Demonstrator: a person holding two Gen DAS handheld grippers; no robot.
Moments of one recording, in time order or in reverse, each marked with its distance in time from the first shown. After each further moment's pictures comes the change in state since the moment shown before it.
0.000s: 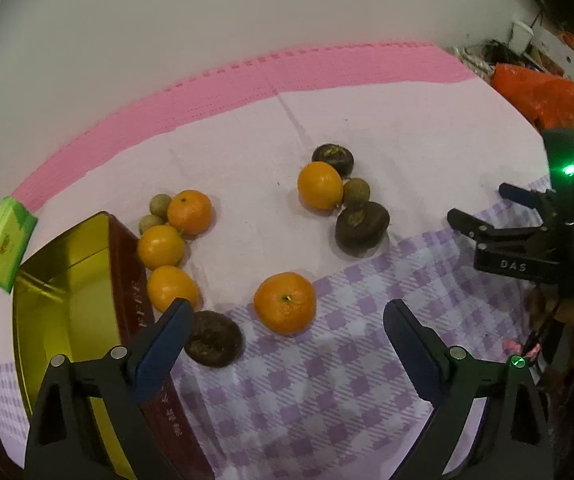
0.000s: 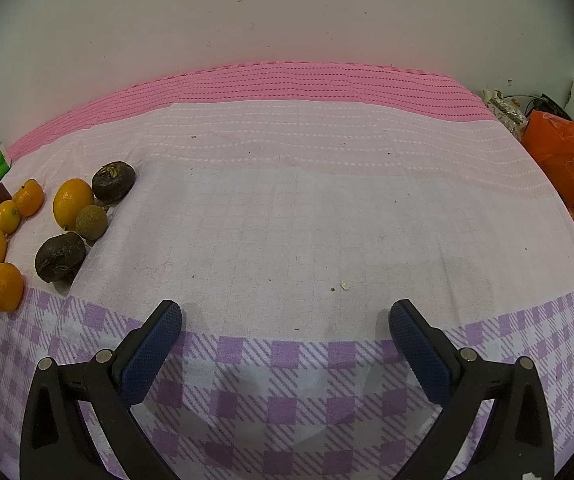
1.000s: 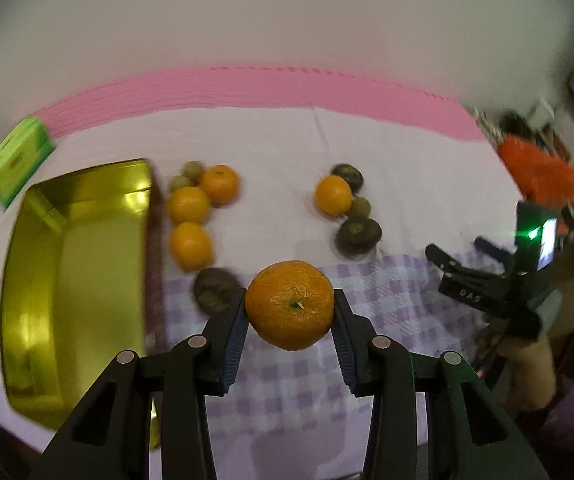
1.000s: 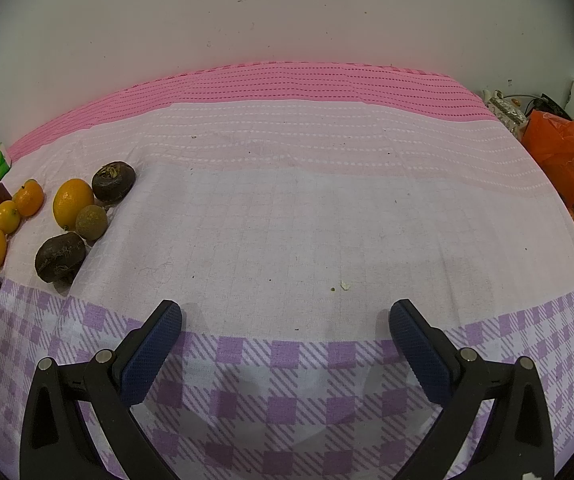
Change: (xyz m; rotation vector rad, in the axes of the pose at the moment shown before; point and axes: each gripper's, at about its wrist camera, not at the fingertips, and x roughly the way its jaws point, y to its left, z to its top) left arm -0.050 0.035 -0.020 -0.298 -0.032 -0.094; right arm 0.000 0.000 0.000 0.000 0.000 0.000
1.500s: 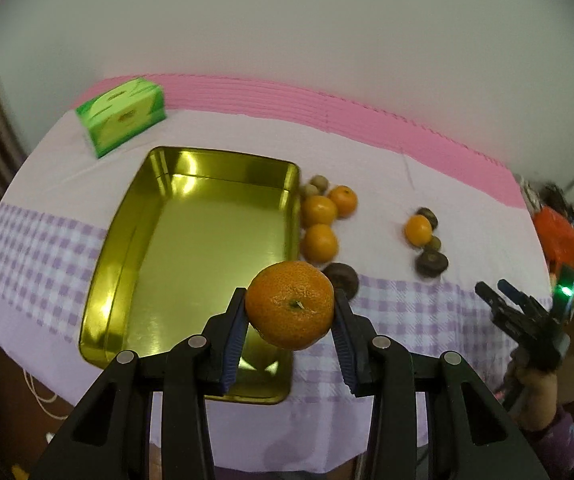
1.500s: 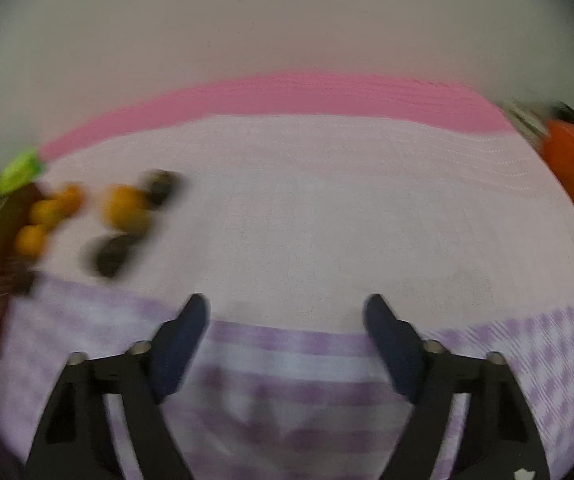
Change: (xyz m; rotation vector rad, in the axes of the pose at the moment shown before) left arm -0.061 0.094 -0.026 -0.220 -0.081 0.097; right arm -0.039 0.030 0.006 -0.120 -0.066 0.247
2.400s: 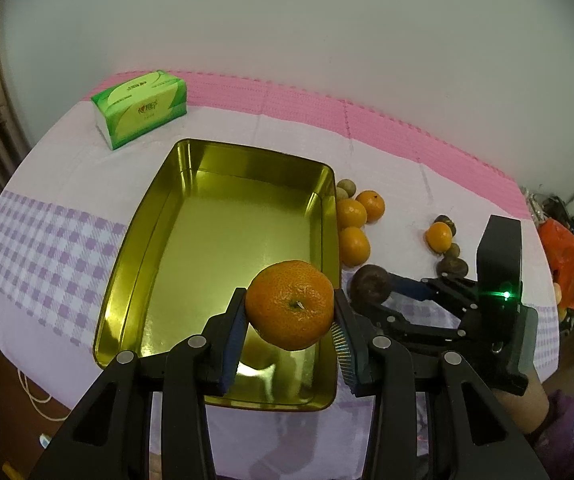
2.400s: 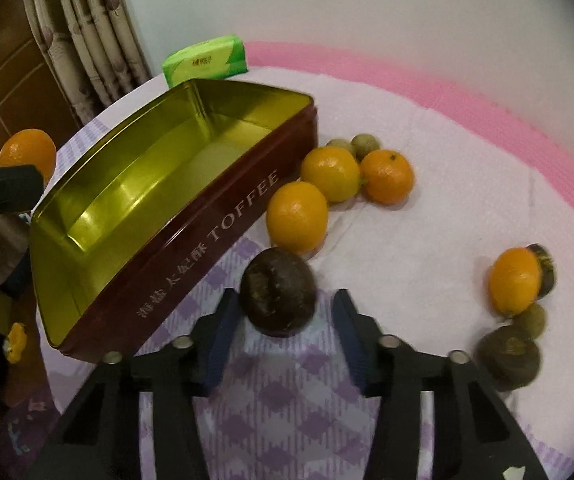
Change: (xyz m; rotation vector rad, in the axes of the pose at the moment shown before) left arm 0.004 0.027 -0.011 -0.026 -0.033 0.003; right arm 0.075 0.211 0.007 -0.389 0.193 0.279
